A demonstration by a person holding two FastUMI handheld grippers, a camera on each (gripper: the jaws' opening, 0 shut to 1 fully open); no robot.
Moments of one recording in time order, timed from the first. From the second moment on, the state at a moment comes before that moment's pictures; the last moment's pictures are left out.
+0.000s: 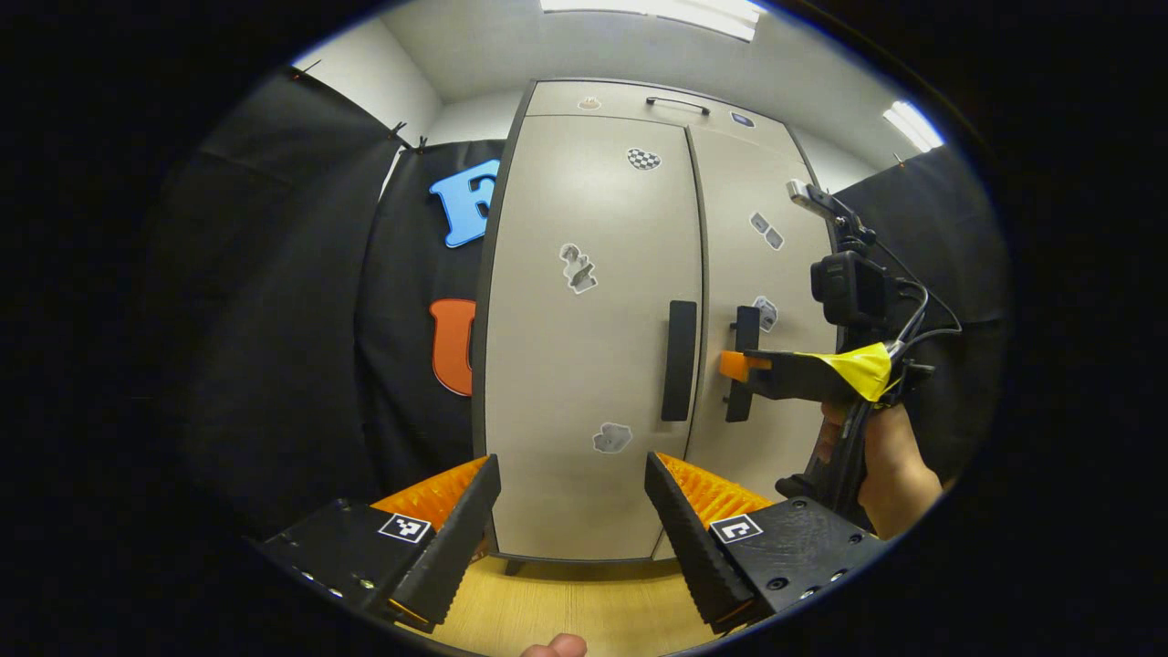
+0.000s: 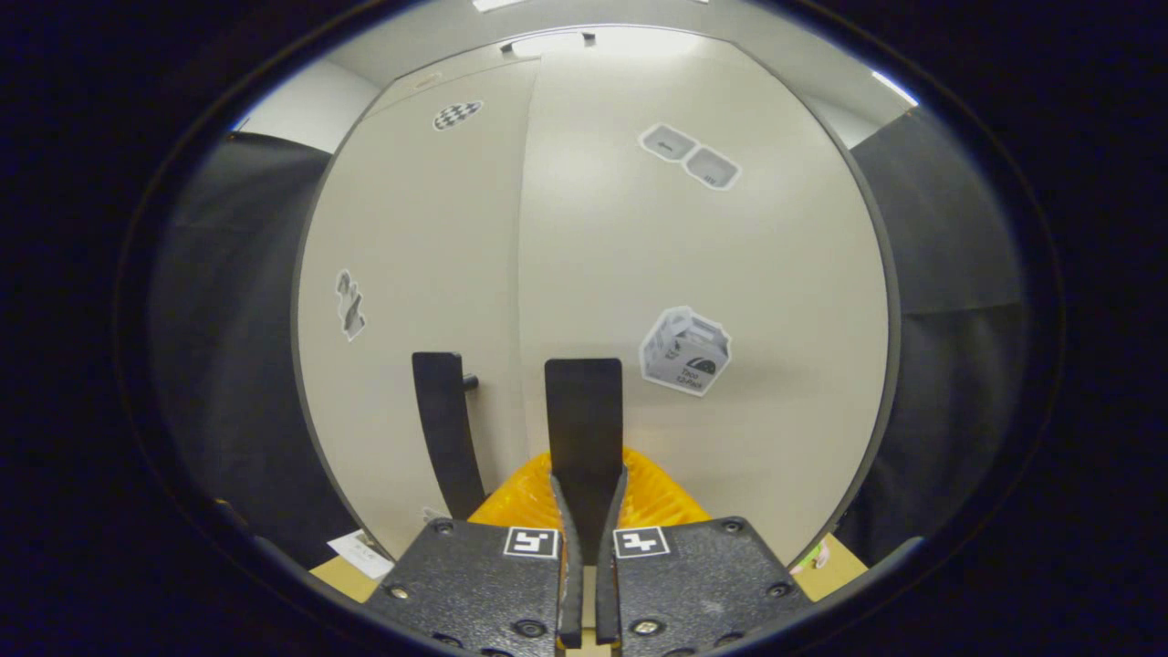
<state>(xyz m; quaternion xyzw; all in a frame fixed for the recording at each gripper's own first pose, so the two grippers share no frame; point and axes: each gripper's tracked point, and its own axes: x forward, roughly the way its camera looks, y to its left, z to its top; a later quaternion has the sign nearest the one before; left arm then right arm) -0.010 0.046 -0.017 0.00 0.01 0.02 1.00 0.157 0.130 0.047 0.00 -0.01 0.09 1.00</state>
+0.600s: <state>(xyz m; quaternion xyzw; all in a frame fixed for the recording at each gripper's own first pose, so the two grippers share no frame) -0.033 0.017 -0.009 0.01 0.00 0.03 1.00 0.075 0.087 0.042 -0.01 0.02 0.17 0.99</state>
